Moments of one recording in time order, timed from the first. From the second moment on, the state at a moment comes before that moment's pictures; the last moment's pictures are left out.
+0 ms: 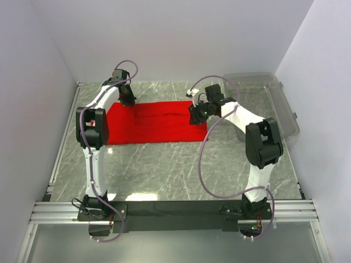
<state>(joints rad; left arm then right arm) -0.11 2.29 1.94 -0.62 0.04 -0.51 0.33 1.91 1.41 -0.43 -0.54 -0.36</state>
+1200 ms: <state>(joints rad) 0.37 1.04 0.67 -0.40 0.07 -0.73 0.21 1.69 1.32 -0.60 -0.70 -0.99</state>
